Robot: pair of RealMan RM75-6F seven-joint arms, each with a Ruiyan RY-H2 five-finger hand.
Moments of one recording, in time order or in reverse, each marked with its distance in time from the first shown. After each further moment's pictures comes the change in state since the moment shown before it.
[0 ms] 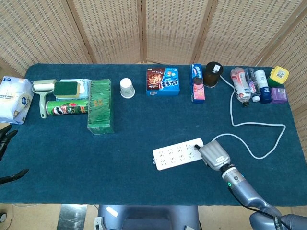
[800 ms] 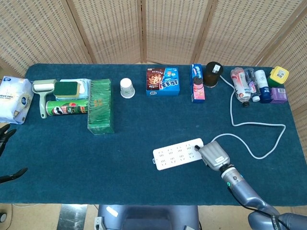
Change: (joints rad) left arm 0.000 0.006 -0.003 0.004 -0.008 0.002 -0.010; right arm 0.020 -0.020 -0.024 0.024 0.036 0.006 -0.013
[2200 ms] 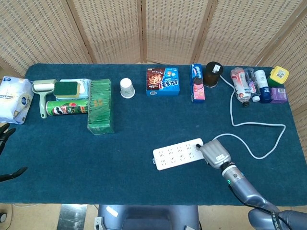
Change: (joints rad) left arm -0.009 -0.002 -0.004 0.009 -0.013 -0.015 -0.012; right arm 0.037 0.013 -0.019 0.004 0.060 -0.012 -0.027
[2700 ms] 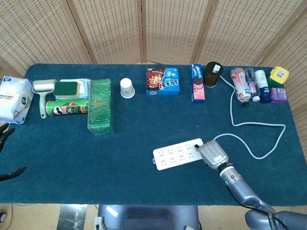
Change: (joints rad) left arm -0.001 -0.002 0.000 0.013 -0.007 -0.004 -0.014; right arm -0.005 -0.032 -0.008 0.001 0.002 0.040 -0.045
